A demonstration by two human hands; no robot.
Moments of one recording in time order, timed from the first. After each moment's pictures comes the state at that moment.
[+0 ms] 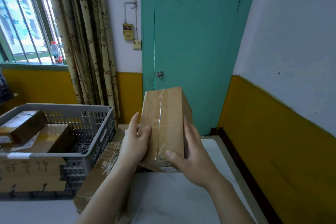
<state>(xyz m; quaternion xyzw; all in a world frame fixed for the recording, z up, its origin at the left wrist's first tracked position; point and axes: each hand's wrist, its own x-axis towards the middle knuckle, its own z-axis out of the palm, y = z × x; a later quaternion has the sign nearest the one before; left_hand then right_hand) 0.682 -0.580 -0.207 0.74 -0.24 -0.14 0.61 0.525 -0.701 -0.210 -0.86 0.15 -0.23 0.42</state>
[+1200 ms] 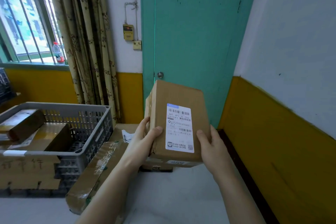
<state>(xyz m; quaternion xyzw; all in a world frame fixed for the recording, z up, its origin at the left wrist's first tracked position) 0.648 -0.599 -0.195 0.67 -0.24 -0.28 0.65 0.499 -0.749 -0.204 -0.74 0.38 -0.29 0.47</state>
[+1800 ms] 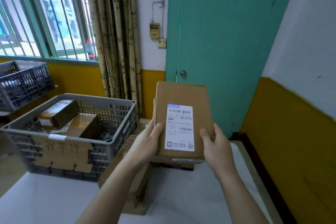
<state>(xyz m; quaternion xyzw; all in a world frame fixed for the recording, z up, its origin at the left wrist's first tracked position) 0.667 -0.547 -0.196 0.74 -0.22 -0.21 0.60 0.547 -0.709 -0.212 -0.75 0.31 -0.33 0.48</state>
